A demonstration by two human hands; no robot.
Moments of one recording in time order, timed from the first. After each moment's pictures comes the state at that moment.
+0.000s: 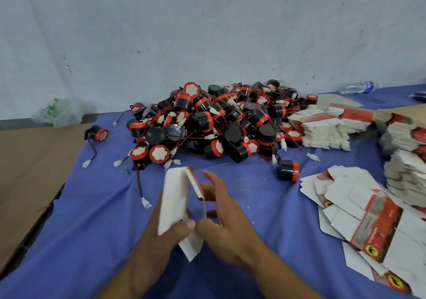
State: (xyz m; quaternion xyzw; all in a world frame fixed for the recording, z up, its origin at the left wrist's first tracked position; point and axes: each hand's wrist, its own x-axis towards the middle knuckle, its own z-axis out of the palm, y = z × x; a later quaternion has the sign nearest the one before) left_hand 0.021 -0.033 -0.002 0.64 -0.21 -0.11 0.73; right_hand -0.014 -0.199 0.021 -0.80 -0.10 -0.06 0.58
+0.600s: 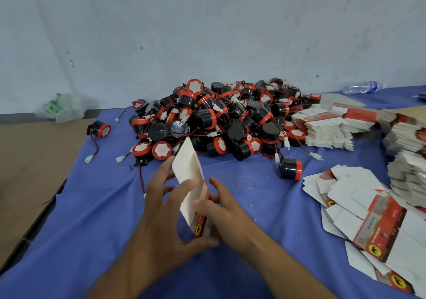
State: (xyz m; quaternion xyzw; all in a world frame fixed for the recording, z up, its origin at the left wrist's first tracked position) left_hand 0.023 -0.032 0.022 0.80 -0.40 0.30 0.32; right_hand -0.009 -0.195 0.026 -0.68 -0.01 0.08 0.73
